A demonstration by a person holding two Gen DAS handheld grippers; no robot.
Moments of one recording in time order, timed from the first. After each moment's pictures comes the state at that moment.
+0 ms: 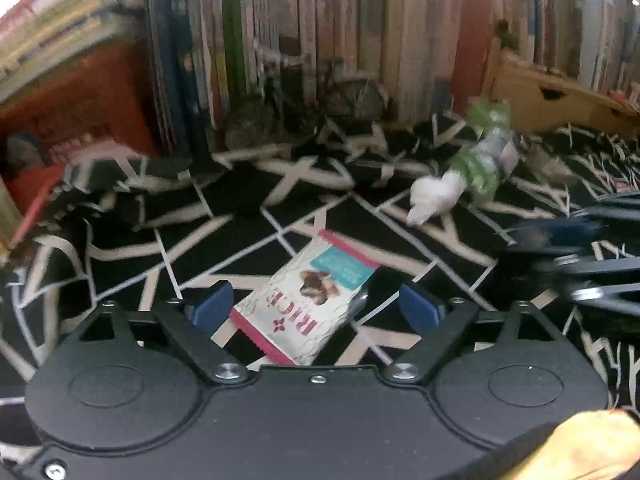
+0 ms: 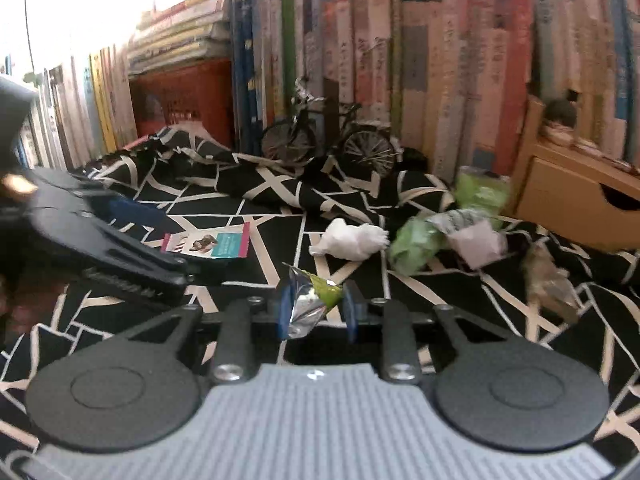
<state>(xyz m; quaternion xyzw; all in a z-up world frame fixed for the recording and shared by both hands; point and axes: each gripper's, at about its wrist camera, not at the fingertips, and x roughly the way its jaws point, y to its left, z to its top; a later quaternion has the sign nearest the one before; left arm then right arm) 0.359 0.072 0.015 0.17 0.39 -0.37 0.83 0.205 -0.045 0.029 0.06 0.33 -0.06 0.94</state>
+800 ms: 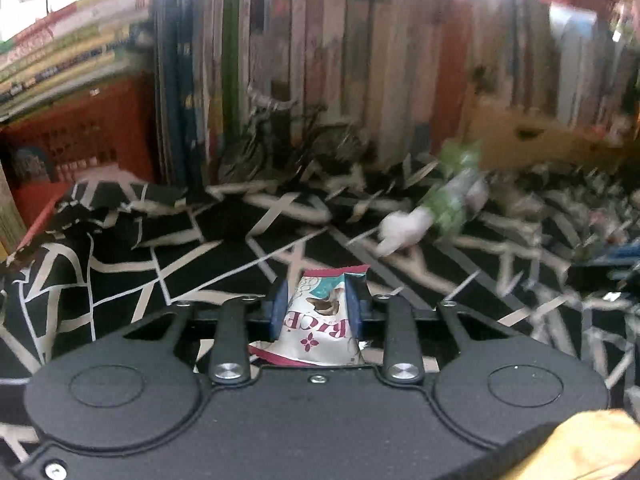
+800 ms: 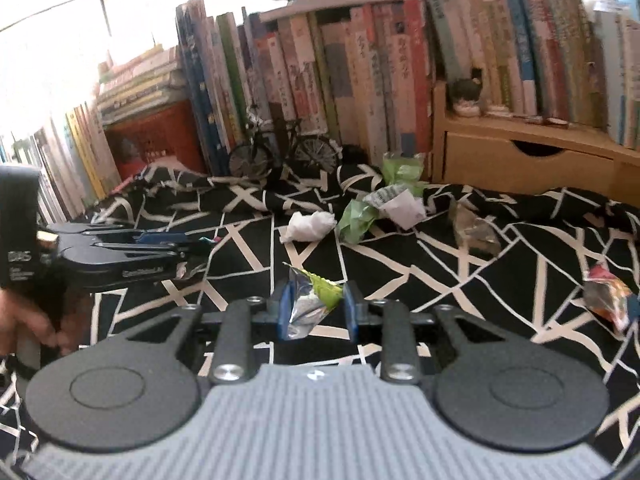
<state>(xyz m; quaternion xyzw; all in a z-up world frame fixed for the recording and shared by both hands) 0.321 0.087 0.045 0.12 0.32 -0.39 0.86 0.139 -0.054 0.069 0.14 0.32 -0.12 0.93</state>
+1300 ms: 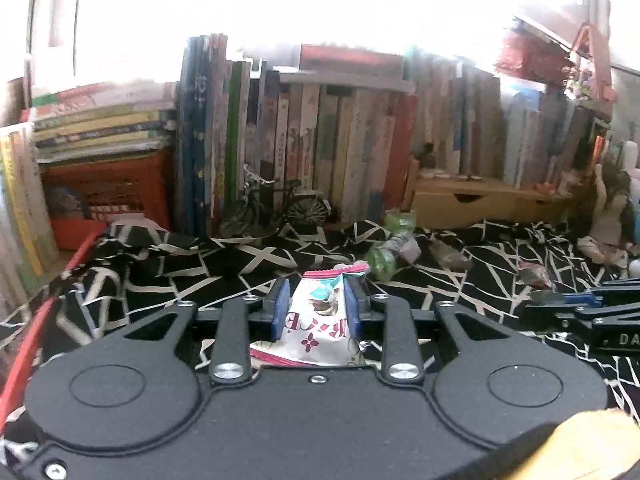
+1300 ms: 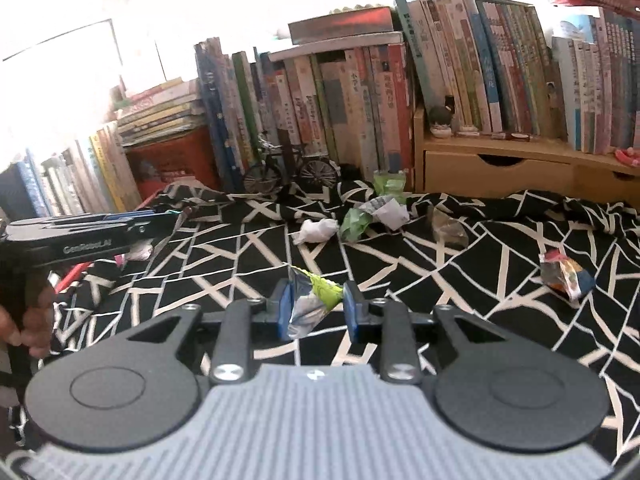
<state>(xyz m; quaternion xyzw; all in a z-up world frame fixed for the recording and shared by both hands) 0.248 0.148 0.128 0.07 0.27 -0.41 0.87 0.076 -0.023 0.110 0.15 0.29 -0.13 0.94</state>
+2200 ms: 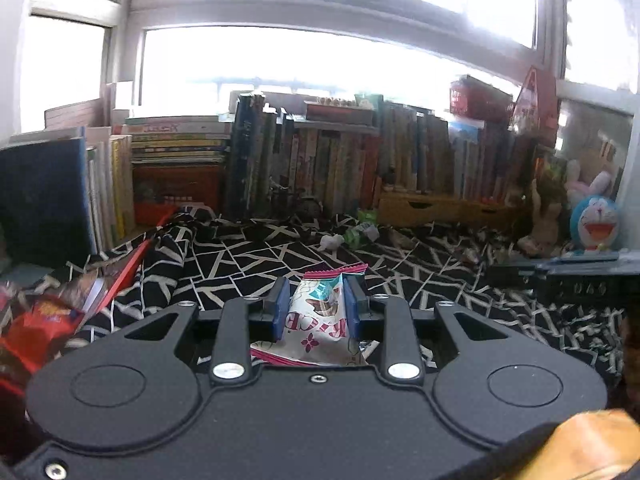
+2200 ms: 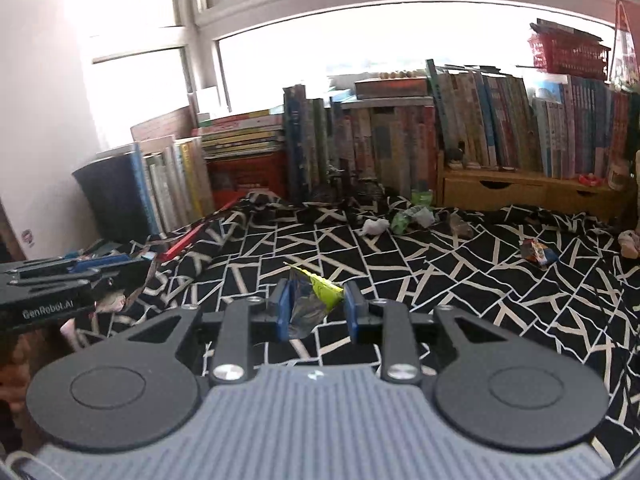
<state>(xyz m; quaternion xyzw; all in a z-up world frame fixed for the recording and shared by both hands) 0.060 0.362 0.190 0.02 0.23 -0.40 0.89 -0.063 0.141 0.180 0.11 0.25 -0.13 0.95</state>
